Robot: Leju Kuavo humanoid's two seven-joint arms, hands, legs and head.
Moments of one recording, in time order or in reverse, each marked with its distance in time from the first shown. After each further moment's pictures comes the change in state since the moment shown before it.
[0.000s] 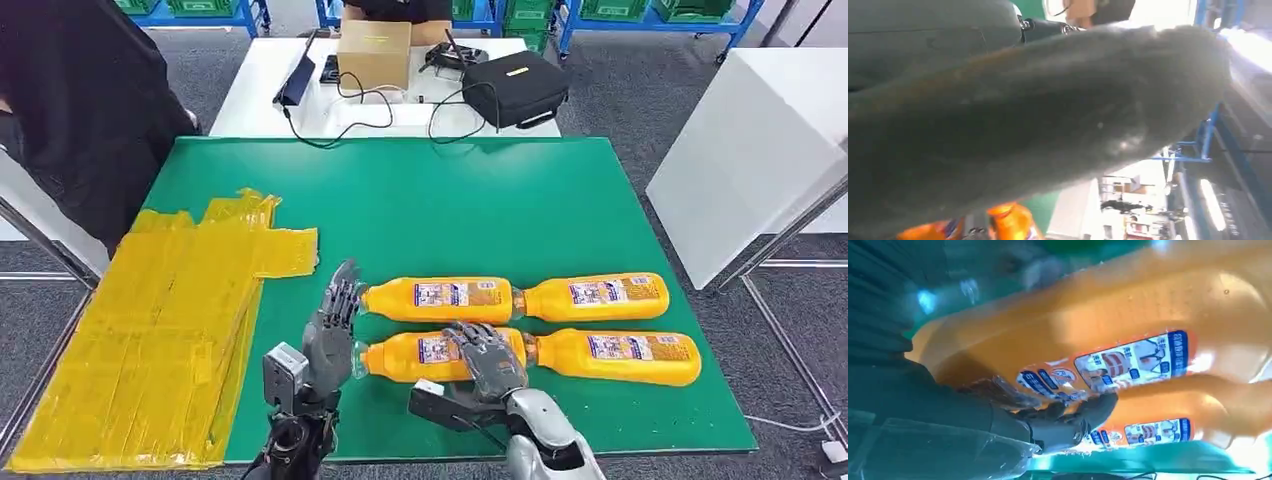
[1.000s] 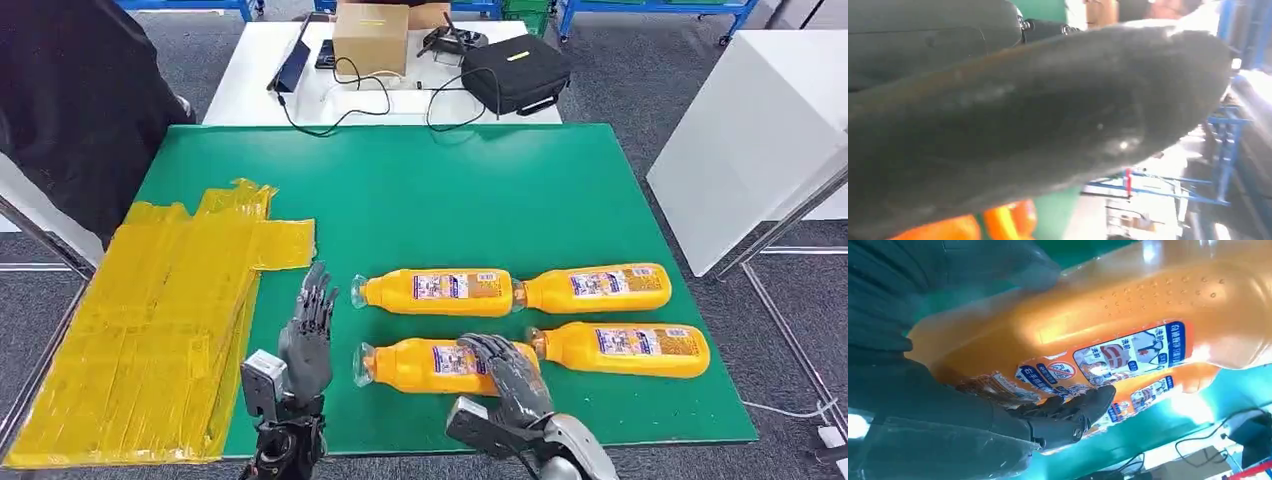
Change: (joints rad) left arm 0.070 0.002 0.056 -0.038 0.022 0.069 0.000; right arm 0.190 0.026 -0.173 -0.260 -0.191 0.028 -0.301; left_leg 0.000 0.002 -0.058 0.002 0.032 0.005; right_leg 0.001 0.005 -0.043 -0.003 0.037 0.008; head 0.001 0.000
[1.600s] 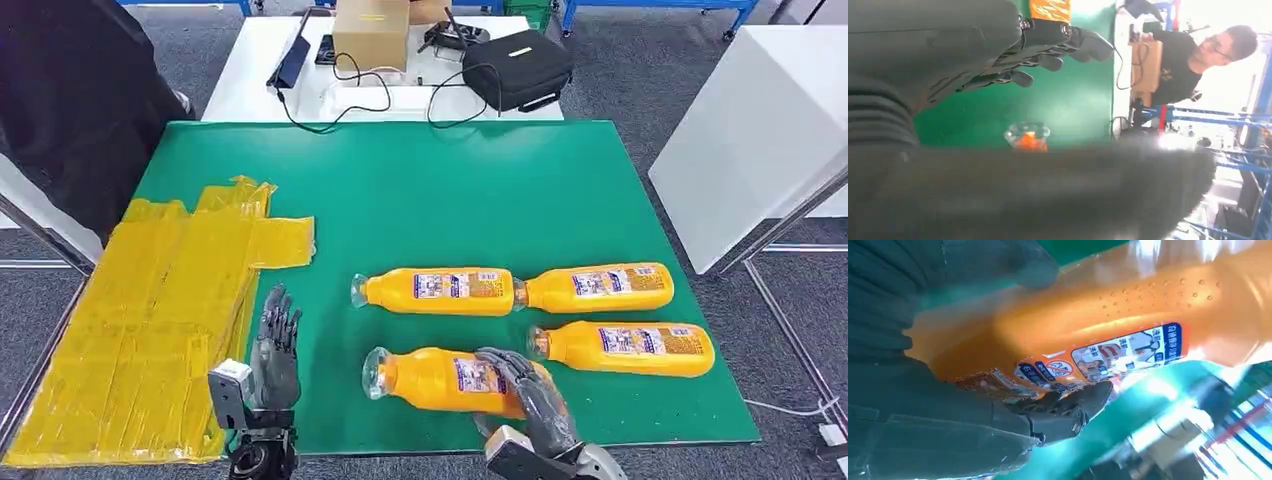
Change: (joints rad) left arm 0.037 0.014 0.159 0.046 0.060 -0.040 0.000; right arm 0.106 0.053 -0.118 -0.212 -0.159 0.084 -0.207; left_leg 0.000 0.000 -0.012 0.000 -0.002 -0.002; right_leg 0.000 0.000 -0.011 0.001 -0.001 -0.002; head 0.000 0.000
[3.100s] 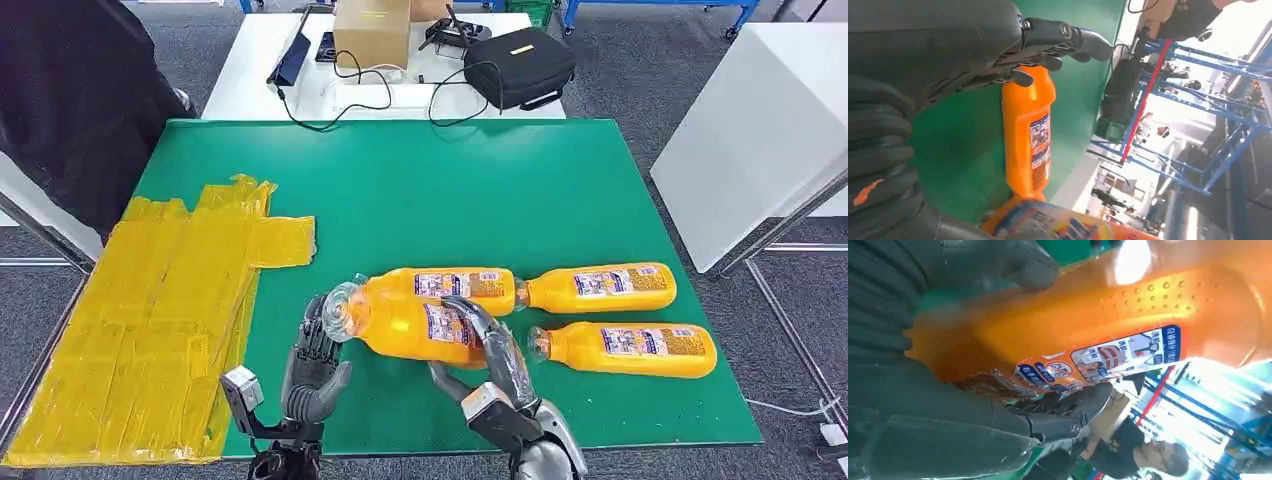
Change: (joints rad) left arm 0.001 -0.057 -0.033 0.054 0.112 -0.293 0.000; right arm -0.160 0.071 0.163 0.151 -0.232 -0.115 -0.016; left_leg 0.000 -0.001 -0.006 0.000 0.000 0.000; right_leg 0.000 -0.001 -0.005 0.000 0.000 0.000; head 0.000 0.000
